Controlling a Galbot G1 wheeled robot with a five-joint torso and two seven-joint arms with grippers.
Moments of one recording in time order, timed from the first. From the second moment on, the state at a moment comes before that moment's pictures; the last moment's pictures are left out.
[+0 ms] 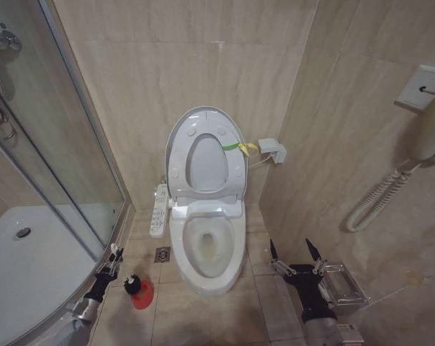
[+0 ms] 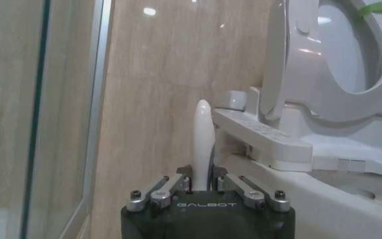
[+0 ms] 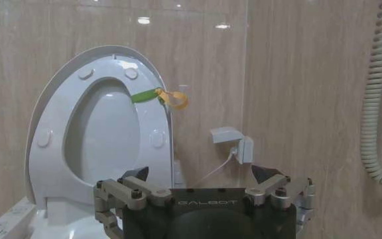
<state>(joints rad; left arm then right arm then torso) 0.77 -1.21 -0.69 -0.39 -0.65 -0.82 0.97 -1.80 1.44 0.50 2.30 0.05 0.12 0.14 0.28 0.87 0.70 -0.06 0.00</state>
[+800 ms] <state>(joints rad) 0.79 -1.21 -0.69 -0.40 -0.65 -0.82 0.98 -1.80 1.44 0.50 2.30 0.05 0.12 0.14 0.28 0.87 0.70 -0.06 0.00</state>
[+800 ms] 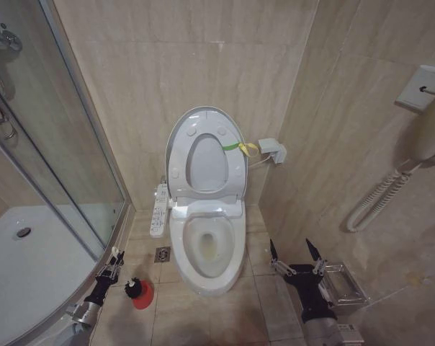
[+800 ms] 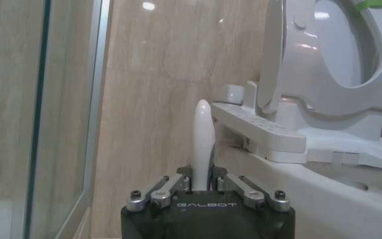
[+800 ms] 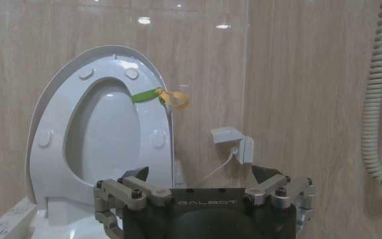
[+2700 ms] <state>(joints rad) 0.83 -1.21 -0.67 -0.56 -0.60 -0.82 1.00 -1.80 1.44 0.50 2.30 0.05 0.12 0.14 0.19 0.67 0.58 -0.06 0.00</state>
